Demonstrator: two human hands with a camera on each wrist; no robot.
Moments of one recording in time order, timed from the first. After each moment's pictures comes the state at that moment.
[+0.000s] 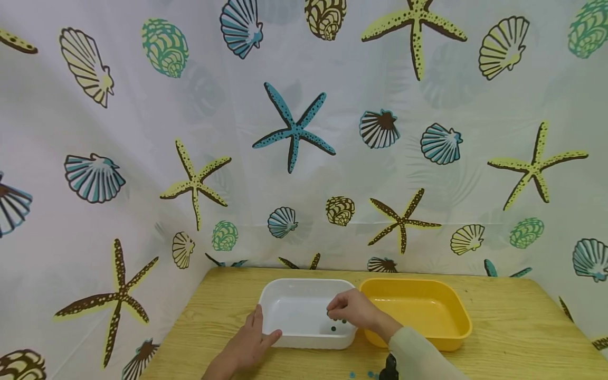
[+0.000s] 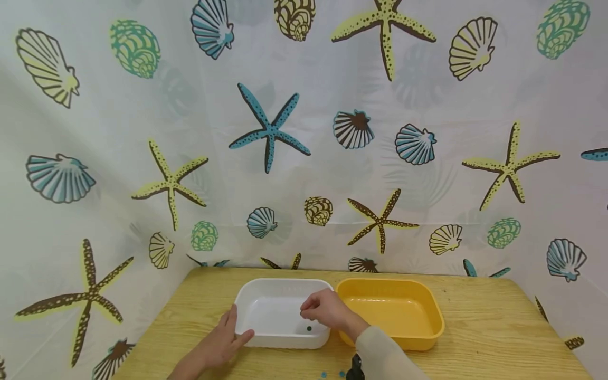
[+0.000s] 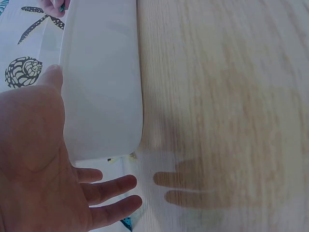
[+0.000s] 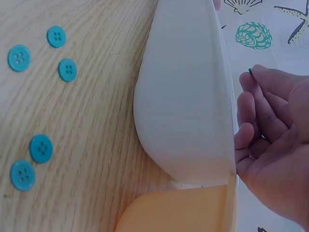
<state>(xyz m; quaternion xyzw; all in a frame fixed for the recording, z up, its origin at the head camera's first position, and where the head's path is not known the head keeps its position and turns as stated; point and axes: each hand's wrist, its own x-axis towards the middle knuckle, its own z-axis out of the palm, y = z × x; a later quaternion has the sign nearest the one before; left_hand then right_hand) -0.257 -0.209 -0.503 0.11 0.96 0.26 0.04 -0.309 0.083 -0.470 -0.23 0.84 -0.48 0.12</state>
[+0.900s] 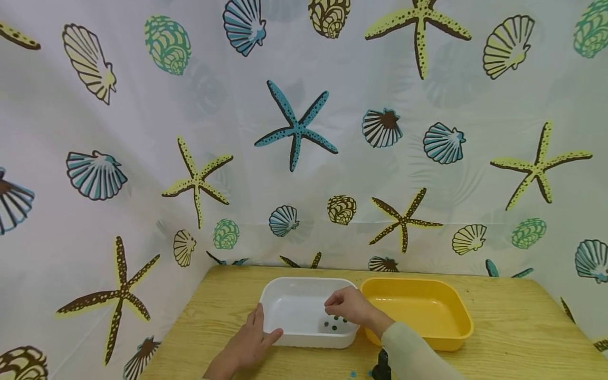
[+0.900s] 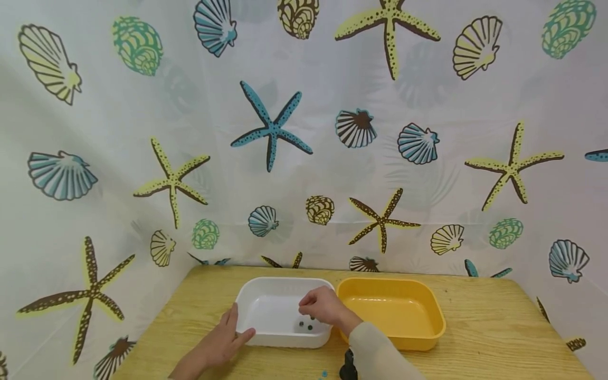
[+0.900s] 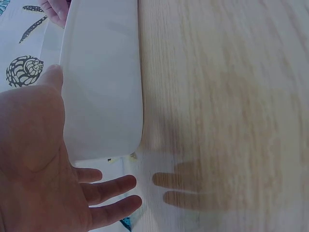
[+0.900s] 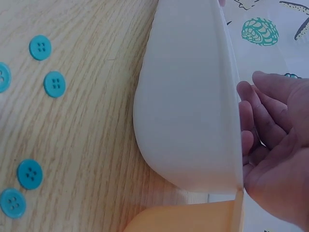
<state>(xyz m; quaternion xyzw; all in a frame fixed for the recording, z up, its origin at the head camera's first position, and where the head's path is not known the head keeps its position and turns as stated) -0.256 -0.209 -0.502 0.11 0.96 0.27 0.04 -0.315 0.072 -0.473 -0.21 0.87 -0.44 0.10</state>
